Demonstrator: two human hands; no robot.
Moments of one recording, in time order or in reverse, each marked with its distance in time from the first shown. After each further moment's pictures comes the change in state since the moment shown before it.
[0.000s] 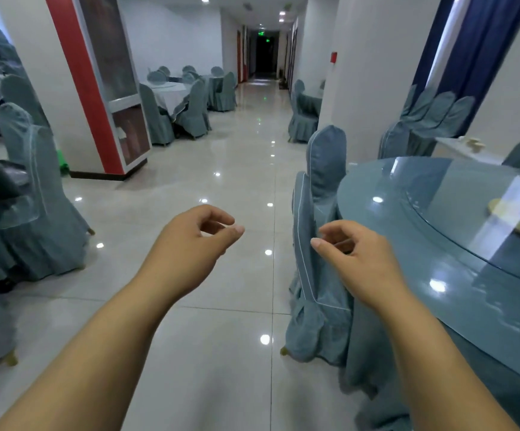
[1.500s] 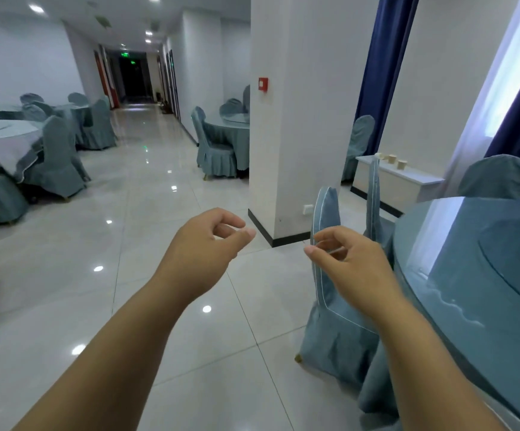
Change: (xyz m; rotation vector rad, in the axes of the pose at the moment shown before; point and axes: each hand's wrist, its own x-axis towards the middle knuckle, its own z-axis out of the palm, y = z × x) left_hand 0.960 -0.147 0.028 -0.139 -0.386 0.276; right_hand 0.816 0.071 0.310 -0.134 0.320 0.262
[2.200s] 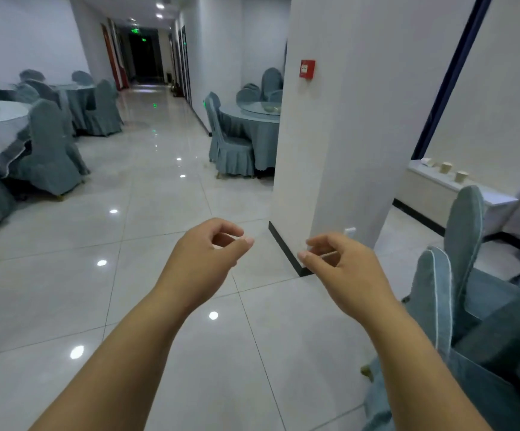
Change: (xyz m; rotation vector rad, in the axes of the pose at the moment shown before) left_hand 0.474 -0.192 -0.052 -0.028 0.023 -0.086; right_hand 0.460 0.025 0.244 -0.006 -0.060 0.025
